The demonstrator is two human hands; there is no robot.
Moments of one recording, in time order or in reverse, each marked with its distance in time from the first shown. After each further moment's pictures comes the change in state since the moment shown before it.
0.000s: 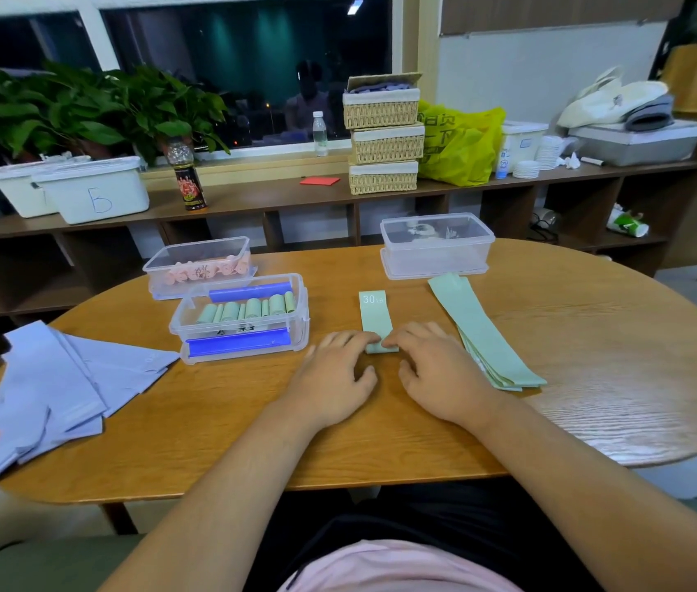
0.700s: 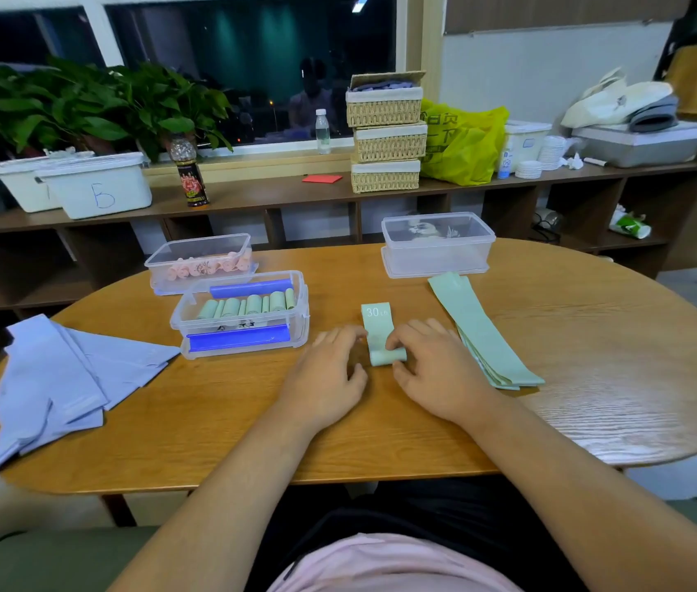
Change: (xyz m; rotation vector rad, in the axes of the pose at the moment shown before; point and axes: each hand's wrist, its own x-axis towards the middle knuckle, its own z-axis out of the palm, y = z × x) left_hand -0.013 0.001 -0.001 -0.087 0.099 -0.052; right_hand -0.004 -0.002 0.001 0.014 0.087 0.005
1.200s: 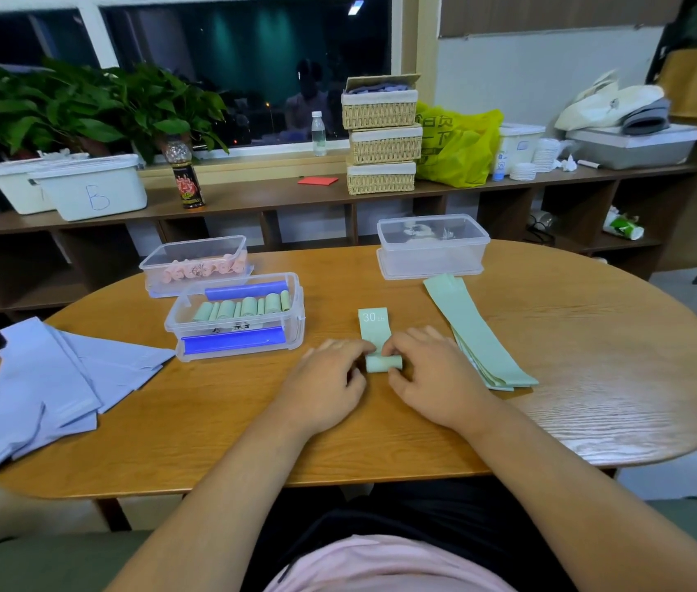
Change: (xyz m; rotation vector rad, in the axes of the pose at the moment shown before) left_hand -0.002 0.010 -0.007 0.062 -0.109 0.054; right_hand -0.007 0.000 0.000 0.028 -0.025 0.008
